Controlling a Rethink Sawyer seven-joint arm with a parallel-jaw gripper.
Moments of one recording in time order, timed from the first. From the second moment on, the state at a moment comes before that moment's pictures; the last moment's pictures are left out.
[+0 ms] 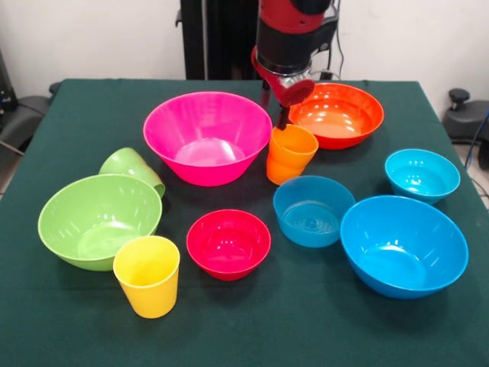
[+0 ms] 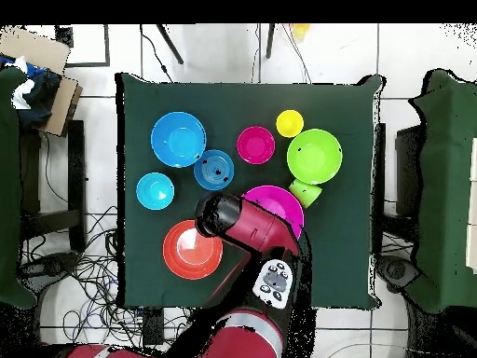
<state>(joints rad) 0.03 -0.48 -0.32 1.77 0.38 0.55 2.37</state>
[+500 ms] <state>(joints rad) 0.03 -0.46 -0.32 1.75 0.38 0.57 2.37</state>
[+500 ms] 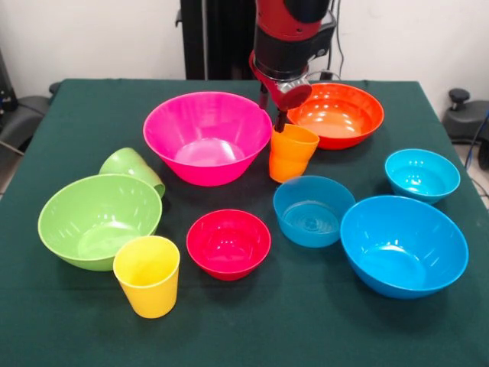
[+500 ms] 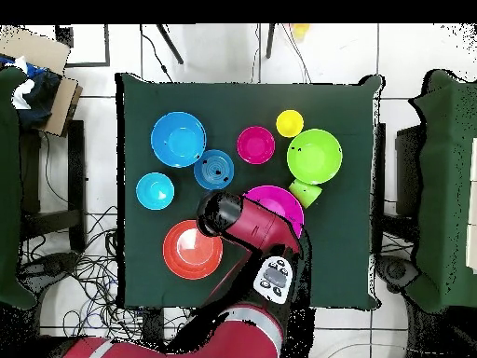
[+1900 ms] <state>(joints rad) 0.00 -0.42 -0.33 1.72 0.38 0.59 2.37</state>
